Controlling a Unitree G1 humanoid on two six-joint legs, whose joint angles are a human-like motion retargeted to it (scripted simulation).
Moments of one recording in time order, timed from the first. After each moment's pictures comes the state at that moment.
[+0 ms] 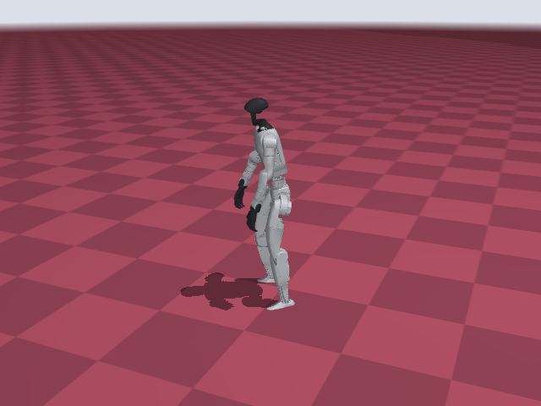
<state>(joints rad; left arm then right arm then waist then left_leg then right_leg) -0.37 0.22 -0.70 1.23 0.33 -0.04 -0.04 -0.38 -0.34 0.53 1.18 -0.06 -0.05 0.17 0.01 -0.07 0.13 -0.24 0.11 0.26 0.21 -0.16 -0.02 -0.42 -0.21 -0.14 0.46 -0.19 0.13</state>
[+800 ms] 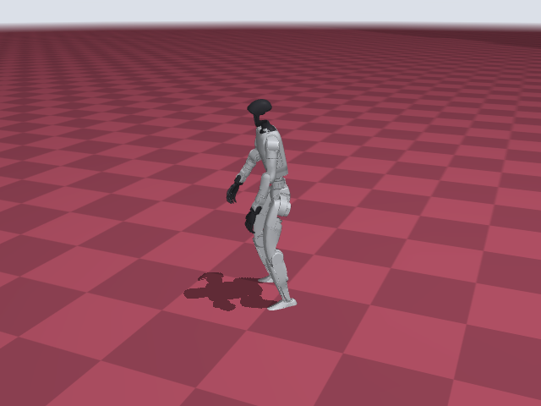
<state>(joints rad) -0.35 0.29 -0.68 1.18 0.40 -0.07 0.00 -0.38 -0.37 0.44 1.12 0.00 -0.08 0.10 0.03 -0.14 0.14 -0.28 0.14 0.22 0.43 -0.27 0.00 -0.41 -0.22 -0.13 0.58 -0.27 0.12</state>
